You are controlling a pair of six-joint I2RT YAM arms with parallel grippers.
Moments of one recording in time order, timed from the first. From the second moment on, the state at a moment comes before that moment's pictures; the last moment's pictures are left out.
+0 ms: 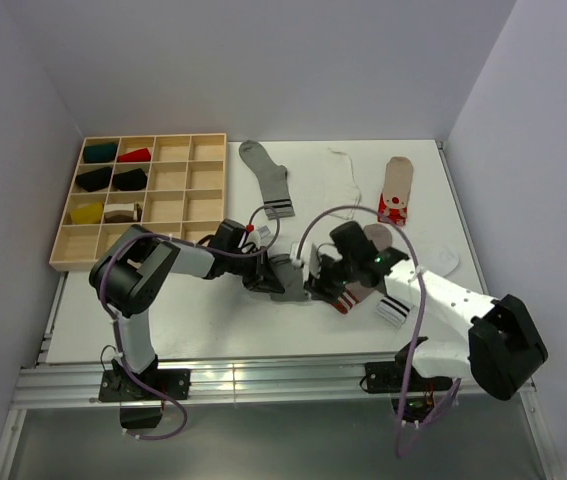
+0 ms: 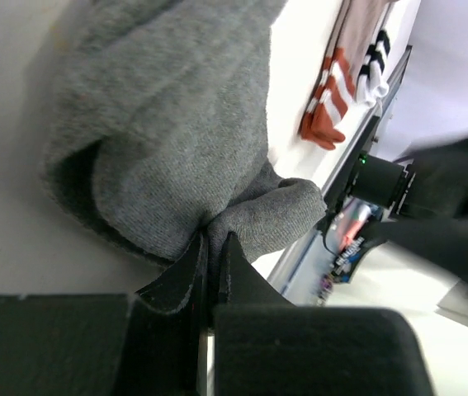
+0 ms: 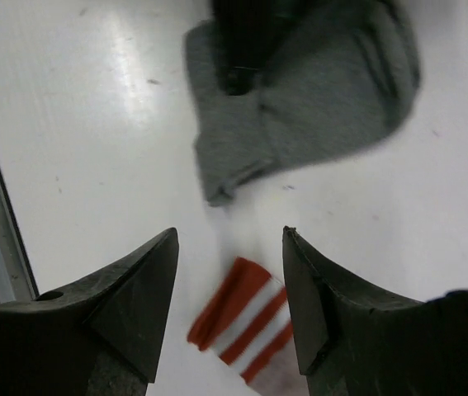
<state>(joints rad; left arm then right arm) -0.58 1.90 0.81 0.25 0.78 -0.77 0.54 1.25 0.75 -0.46 -0.50 -0.62</state>
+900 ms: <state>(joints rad) -0.56 1.93 0.86 0.05 0.87 -0.77 1.04 1.27 0.50 -0.02 -0.06 -0.74</state>
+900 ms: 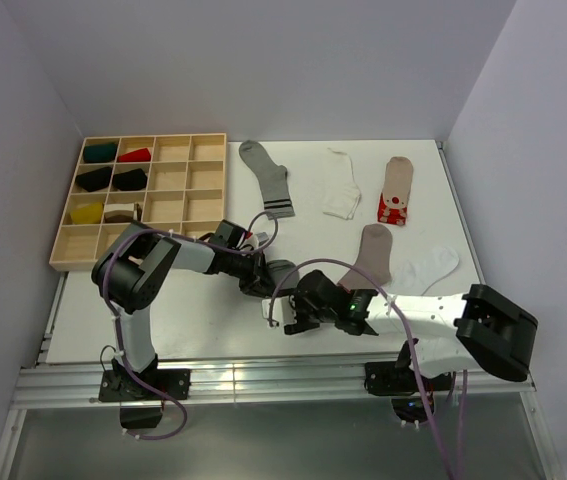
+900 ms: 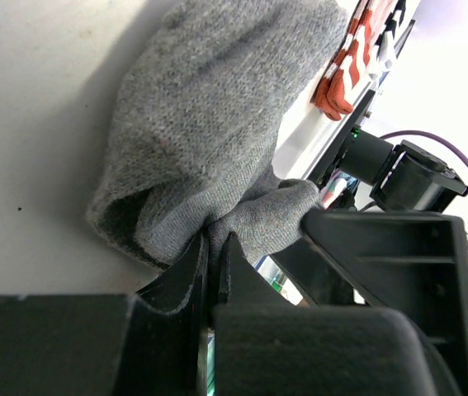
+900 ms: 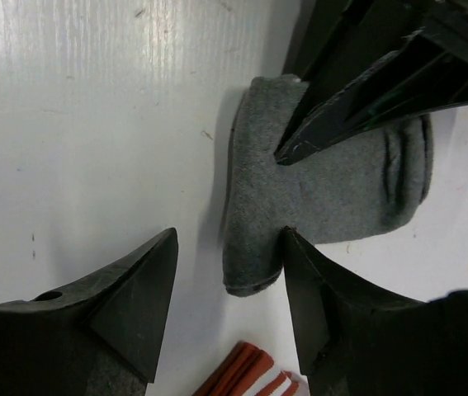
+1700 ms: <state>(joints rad) -0.55 1.93 0.86 0.04 0.88 -0.76 1.01 1.45 0.64 -0.09 0.00 -0.69</state>
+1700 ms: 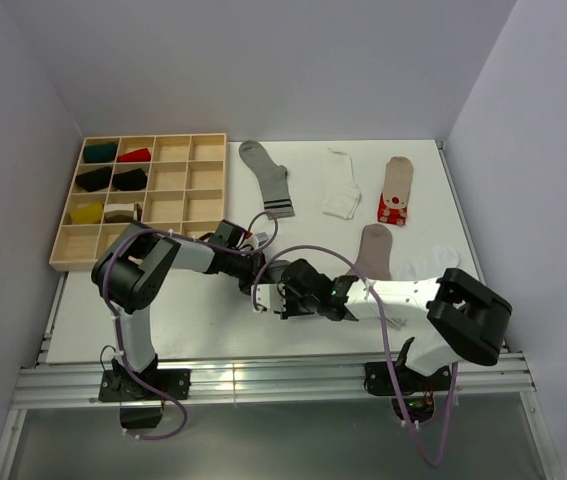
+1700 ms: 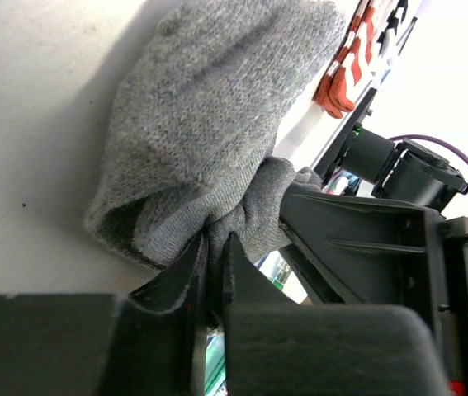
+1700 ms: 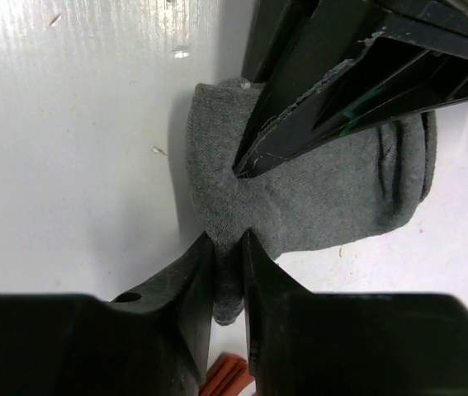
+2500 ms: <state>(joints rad) -0.55 1.74 0.68 0.30 0.57 -0.85 0.74 1.64 0.94 -0.53 -0.44 -0.64</state>
